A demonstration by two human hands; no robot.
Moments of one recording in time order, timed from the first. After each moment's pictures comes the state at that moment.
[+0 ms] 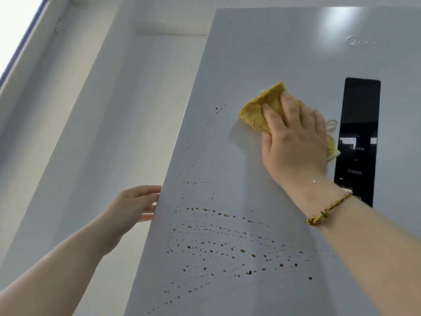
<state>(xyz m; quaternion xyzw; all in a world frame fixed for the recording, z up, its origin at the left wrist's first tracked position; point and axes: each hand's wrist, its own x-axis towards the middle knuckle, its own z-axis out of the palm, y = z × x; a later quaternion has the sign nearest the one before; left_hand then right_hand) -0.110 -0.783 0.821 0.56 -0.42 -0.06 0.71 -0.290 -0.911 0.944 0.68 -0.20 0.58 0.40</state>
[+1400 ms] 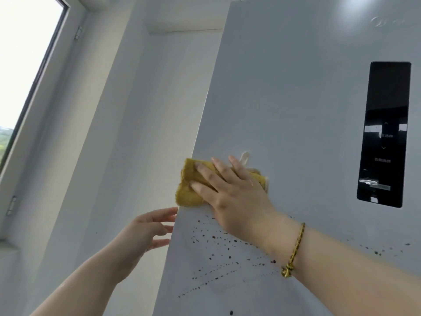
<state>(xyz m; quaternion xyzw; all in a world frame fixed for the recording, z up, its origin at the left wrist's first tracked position) -0.108 -0.767 0.777 0.57 -0.40 -0.15 0.70 -0.225 -0.891 0.854 0.78 0.01 0.40 0.49</state>
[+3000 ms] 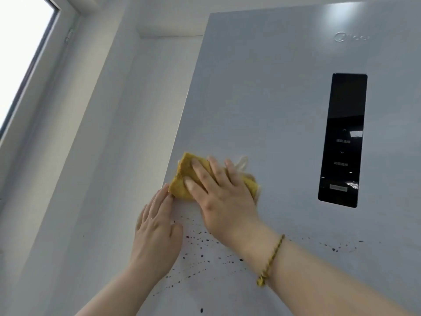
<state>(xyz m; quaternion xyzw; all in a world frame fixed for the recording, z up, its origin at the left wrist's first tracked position) -0.162 -0.817 0.776 0.68 -0.40 0.29 0.55 -0.251 -0.898 0.857 0.76 -0.09 0.44 0.47</state>
